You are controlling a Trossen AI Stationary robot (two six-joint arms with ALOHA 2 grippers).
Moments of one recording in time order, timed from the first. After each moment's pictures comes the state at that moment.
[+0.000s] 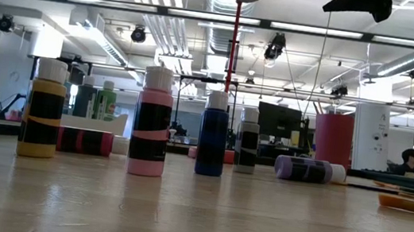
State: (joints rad) left arm -0.68 0.95 0.83 -1.12 -0.30 -1.66; right arm 0.24 0.92 0.94 -0.49 0.72 0.46
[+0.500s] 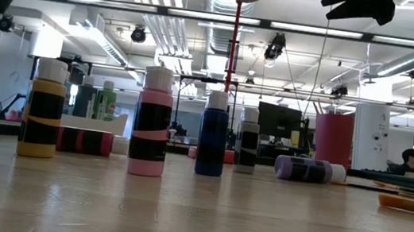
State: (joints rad) left arm -0.68 0.97 0.75 -1.15 -0.03 -2.00; right arm 0.24 0.92 0.94 -0.57 0.72 0.45
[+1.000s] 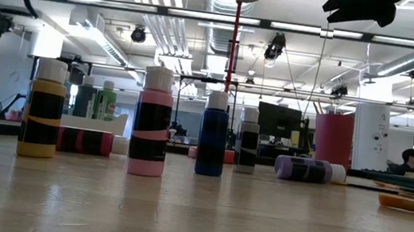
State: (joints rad) left arm -0.68 0.97 0.54 -0.85 0.01 -2.11; right arm 0.24 0.92 0.93 -0.60 0.73 0.44
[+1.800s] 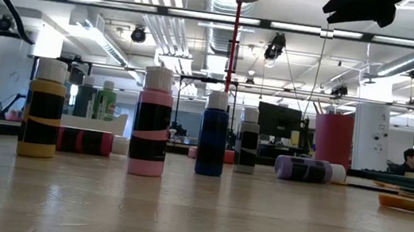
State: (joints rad) left arm -0.67 1.07 0.44 -0.68 0.04 -2.12; right arm 0.24 0.92 0.93 -0.60 0.73 0.43
